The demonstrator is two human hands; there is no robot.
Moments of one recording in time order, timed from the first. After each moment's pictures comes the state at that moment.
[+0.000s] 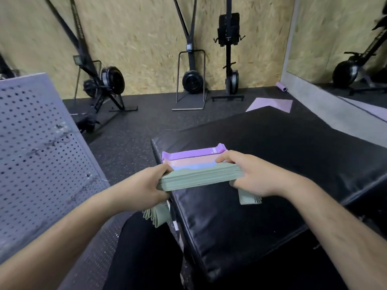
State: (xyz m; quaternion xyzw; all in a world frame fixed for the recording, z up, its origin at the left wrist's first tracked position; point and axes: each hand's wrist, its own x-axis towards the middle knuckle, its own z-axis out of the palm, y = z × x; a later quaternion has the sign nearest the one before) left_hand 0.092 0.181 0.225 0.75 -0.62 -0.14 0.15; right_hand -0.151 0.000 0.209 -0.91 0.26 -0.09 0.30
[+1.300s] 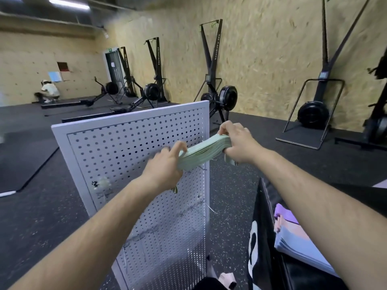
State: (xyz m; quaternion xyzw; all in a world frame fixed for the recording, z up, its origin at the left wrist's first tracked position) left_hand 0.318 0.291 0.300 0.94 -0.29 0.12 0.16; right_hand 0.298 0.034 0.314 -0.96 0.01 -0.20 0.20
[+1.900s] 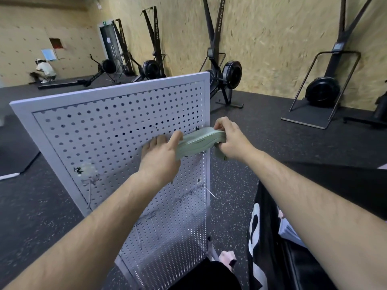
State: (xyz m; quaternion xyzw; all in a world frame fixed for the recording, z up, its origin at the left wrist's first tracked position) left_hand 0.346 0.276 0.250 0.94 -0.25 0.21 0.10; right_hand 0.341 0.033 0.239 -0.92 -0.01 -0.21 0.32
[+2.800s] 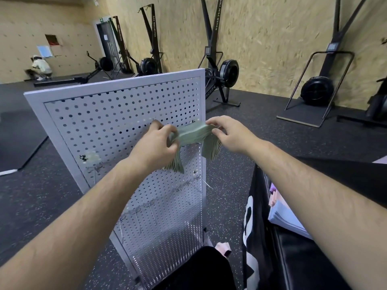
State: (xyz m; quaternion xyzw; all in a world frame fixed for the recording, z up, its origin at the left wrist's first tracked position) left_hand 0.325 0.293 0.277 0.92 -0.28 0.13 0.22; right_hand 0.302 0.033 0.258 -0.94 -0.05 -0.19 0.27
